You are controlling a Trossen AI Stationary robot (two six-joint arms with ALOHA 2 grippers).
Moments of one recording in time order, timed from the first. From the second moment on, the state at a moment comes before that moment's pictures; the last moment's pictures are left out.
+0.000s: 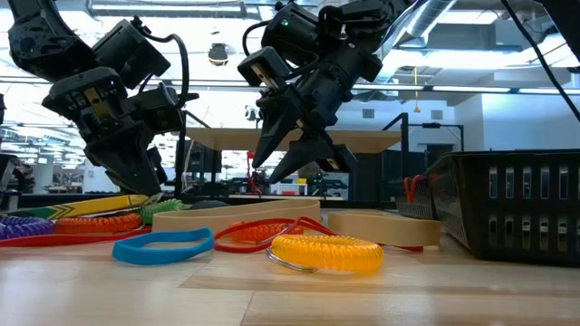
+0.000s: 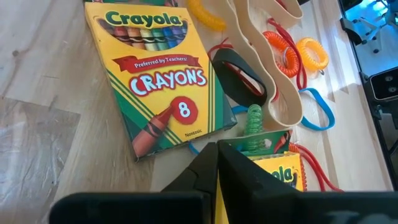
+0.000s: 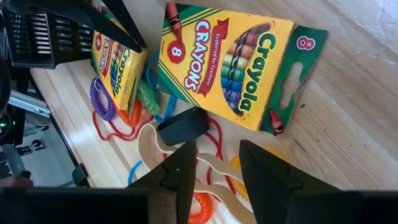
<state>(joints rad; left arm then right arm) -0.03 1.40 0.30 0.38 0.29 -0.42 -0.02 2.03 1.40 -0.35 -0.34 0.93</state>
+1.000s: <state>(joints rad) -0.03 1.40 0.30 0.42 0.34 -0.35 -0.02 2.03 1.40 -0.35 -0.34 0.93</state>
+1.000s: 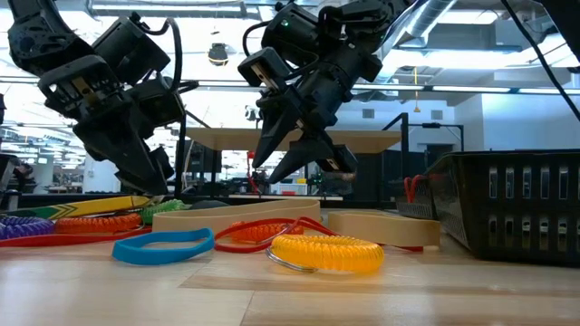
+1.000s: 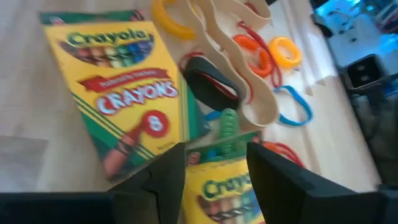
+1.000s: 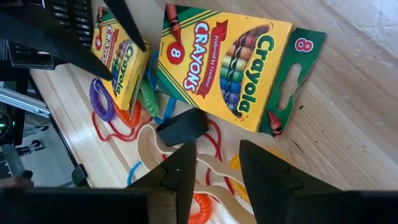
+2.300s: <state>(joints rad) -0.04 1.40 0.30 0.42 0.29 -0.28 -0.02 2.03 1.40 -0.35 -0.34 0.94</state>
